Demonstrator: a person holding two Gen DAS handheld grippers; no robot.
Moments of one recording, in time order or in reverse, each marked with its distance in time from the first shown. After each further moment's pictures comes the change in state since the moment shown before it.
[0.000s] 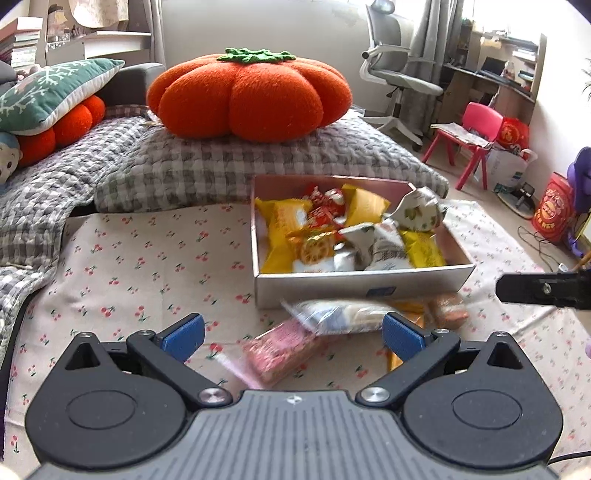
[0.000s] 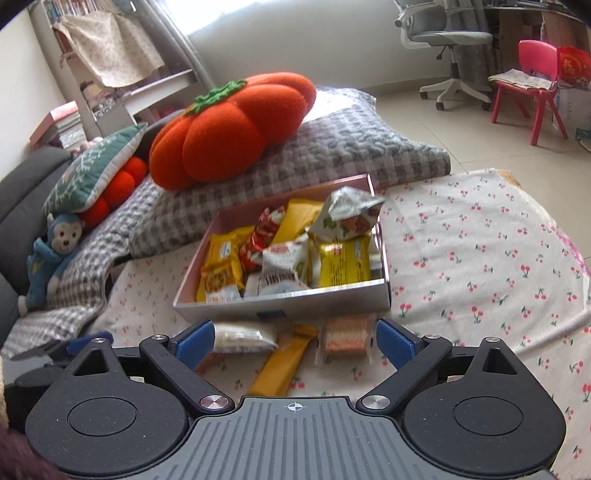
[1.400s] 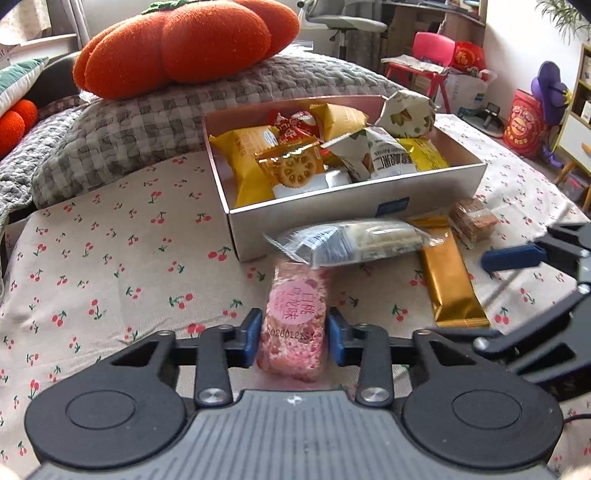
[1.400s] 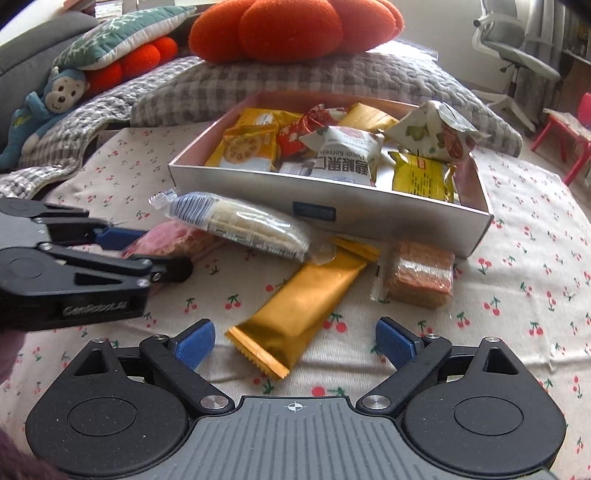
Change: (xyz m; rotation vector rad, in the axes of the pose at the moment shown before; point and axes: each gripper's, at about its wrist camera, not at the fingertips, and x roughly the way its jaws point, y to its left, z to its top) left arm 0.050 0.011 -0.026 0.226 0.134 -0.095; right arm 0.089 0.052 -0.057 -0.316 0.134 -0.099
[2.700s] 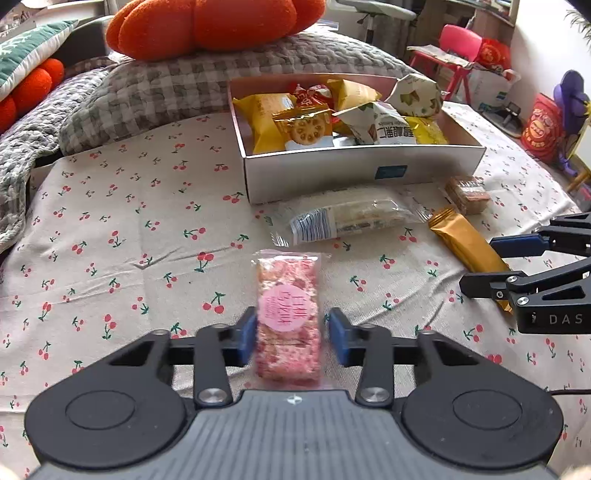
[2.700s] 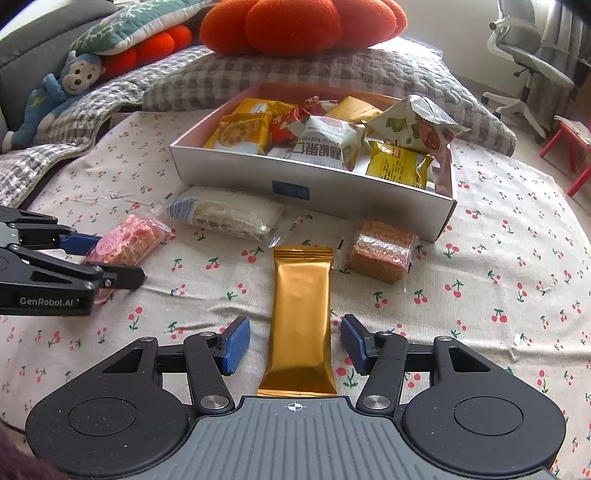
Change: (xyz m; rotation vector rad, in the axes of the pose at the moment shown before) left arm -0.019 -0.009 -0.016 -0.112 0.081 0.038; right arm -0.025 -0.026 -0.012 -0.064 0.038 0.028
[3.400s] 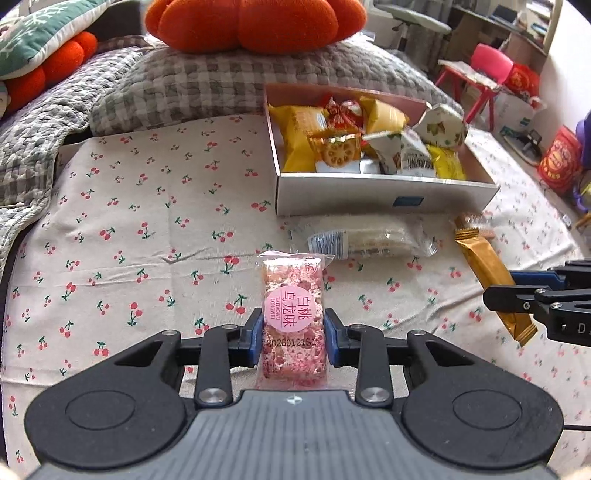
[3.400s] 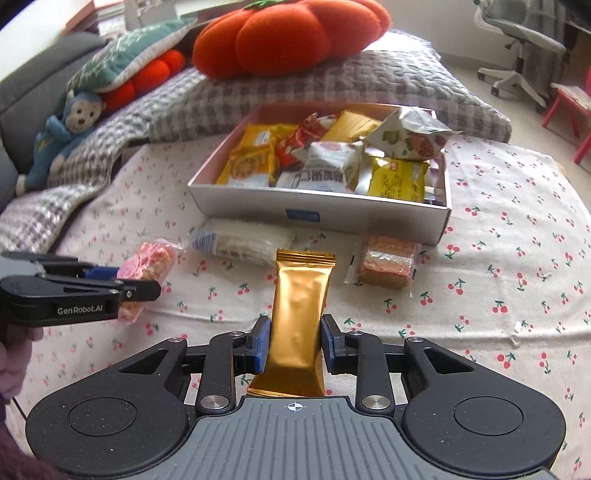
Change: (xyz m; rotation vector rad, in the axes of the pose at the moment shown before) left arm -0.025 0.013 0.013 -0.132 0.019 0.009; right arm -0.033 -0.011 0.018 0.152 0.004 0.094
